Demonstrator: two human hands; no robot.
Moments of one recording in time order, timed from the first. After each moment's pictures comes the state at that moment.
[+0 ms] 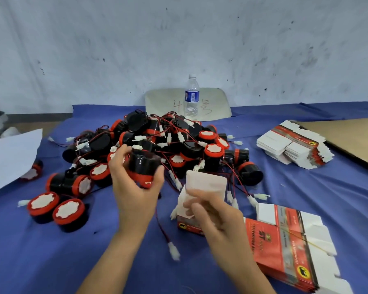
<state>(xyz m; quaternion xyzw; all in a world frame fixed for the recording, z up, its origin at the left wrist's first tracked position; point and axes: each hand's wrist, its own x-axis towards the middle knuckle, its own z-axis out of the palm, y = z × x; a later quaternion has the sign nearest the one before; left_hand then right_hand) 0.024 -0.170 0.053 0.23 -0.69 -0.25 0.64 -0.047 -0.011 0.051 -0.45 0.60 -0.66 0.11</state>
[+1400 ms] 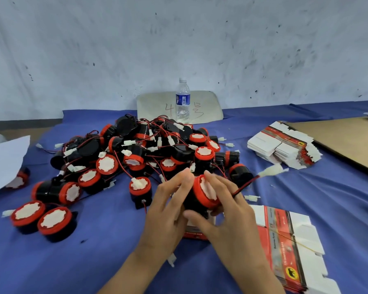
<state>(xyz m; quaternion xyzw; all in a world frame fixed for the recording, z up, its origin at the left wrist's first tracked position) 0.003 -0.124 0.034 0.00 -0.83 -0.13 0.54 -0.066 0.005 0.068 -0.45 0.72 -0.52 -0.06</state>
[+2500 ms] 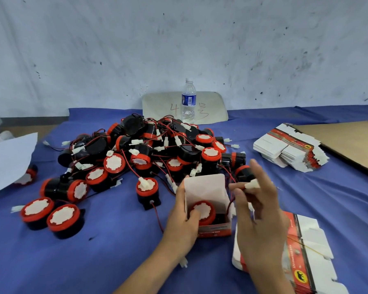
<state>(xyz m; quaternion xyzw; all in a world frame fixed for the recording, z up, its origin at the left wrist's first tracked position) -0.015 -0.115 0.008 0.20 -0.73 -0.57 0.31 -0.078 0.004 0.055 -0.35 0.65 -0.64 -0.21</state>
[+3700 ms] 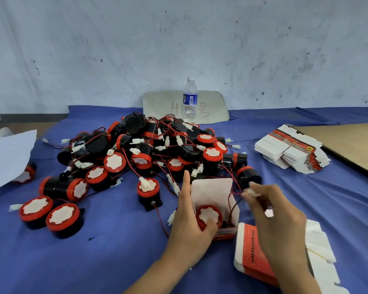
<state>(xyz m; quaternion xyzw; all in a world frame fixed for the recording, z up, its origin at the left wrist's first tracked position) -0.008 -0.097 0.018 0.19 -0.80 -0.46 0.33 -0.109 0.023 0.050 -0.38 0.71 -0.54 -0.22</state>
